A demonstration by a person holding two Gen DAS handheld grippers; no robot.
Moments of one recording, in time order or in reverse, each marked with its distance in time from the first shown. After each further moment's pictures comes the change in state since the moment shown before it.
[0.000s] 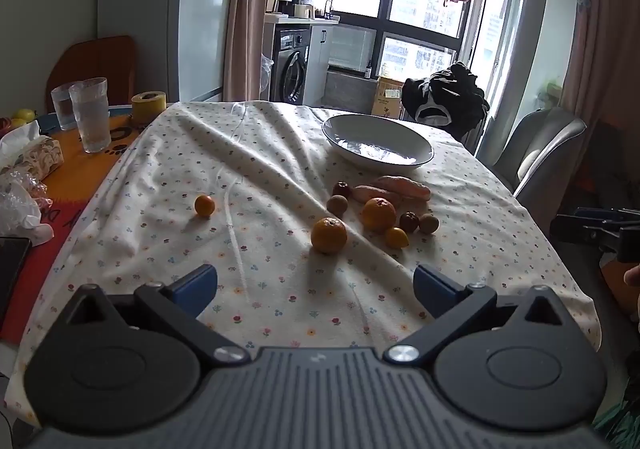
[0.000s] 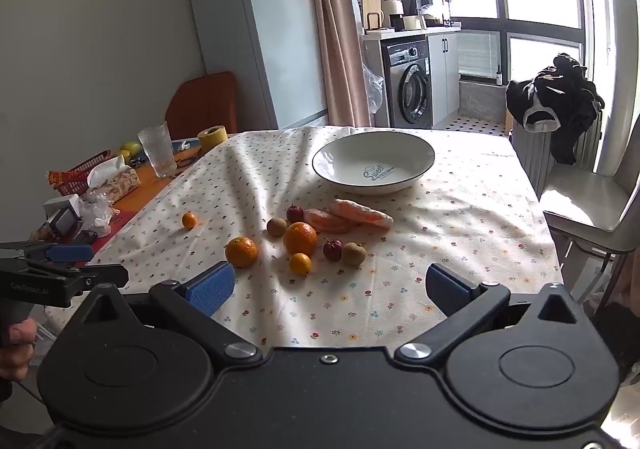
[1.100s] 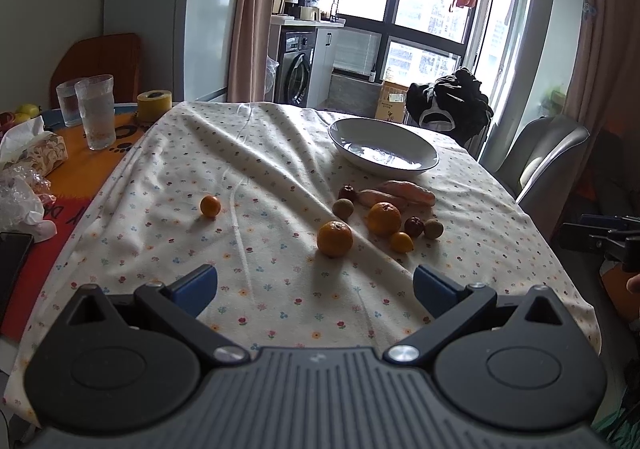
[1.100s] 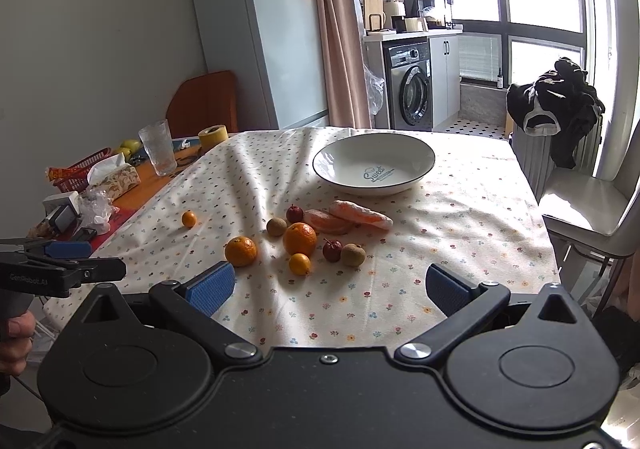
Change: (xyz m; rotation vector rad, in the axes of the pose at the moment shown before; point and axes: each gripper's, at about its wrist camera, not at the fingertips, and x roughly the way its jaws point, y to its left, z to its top) left arm -0.002 0.004 0.001 -0.027 -0.009 0.004; right arm -0.002 0.000 0.000 -0.008 -0.013 0.017
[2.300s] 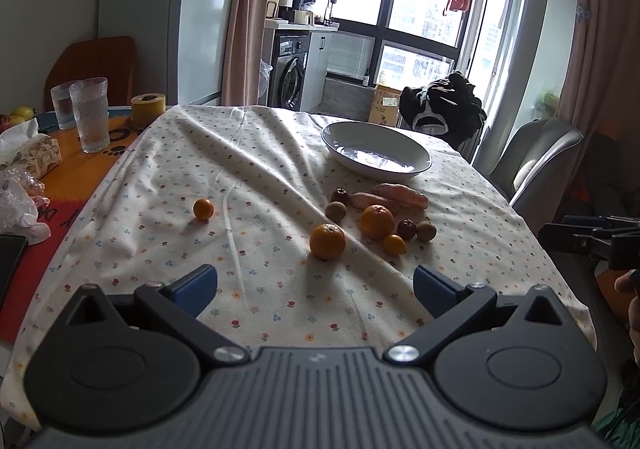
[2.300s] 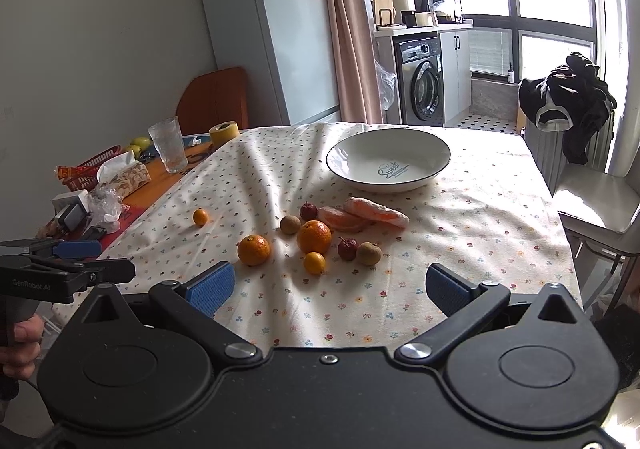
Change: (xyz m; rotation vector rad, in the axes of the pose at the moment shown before) left arm 0.002 0.001 -0.001 0.002 -0.007 -0.022; right arm 0.009 0.003 0.002 0.011 0.016 0.040
